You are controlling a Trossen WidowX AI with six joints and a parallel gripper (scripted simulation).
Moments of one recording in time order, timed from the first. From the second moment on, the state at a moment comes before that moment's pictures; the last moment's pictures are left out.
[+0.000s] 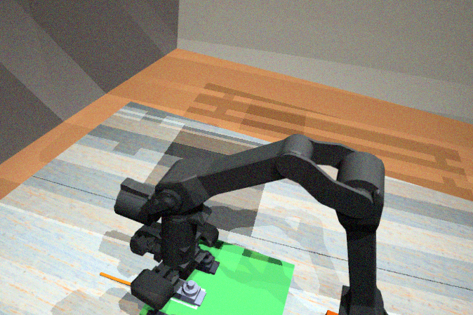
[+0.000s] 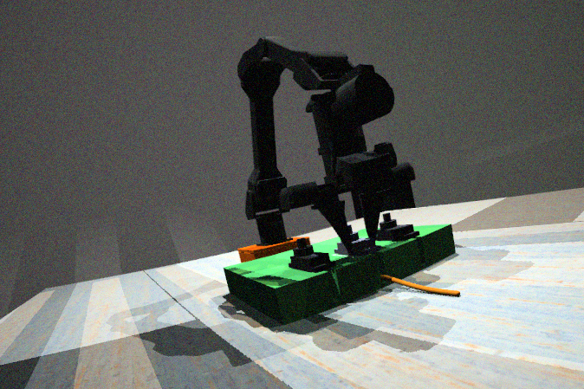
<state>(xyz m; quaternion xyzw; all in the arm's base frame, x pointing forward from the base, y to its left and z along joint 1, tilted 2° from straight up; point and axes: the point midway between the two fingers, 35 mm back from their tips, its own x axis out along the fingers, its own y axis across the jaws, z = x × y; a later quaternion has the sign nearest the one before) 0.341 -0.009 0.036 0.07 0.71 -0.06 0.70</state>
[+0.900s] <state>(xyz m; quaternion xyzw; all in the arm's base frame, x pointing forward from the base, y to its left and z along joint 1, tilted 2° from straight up) 0.297 -0.009 0.096 0.07 0.71 -0.06 0.70</state>
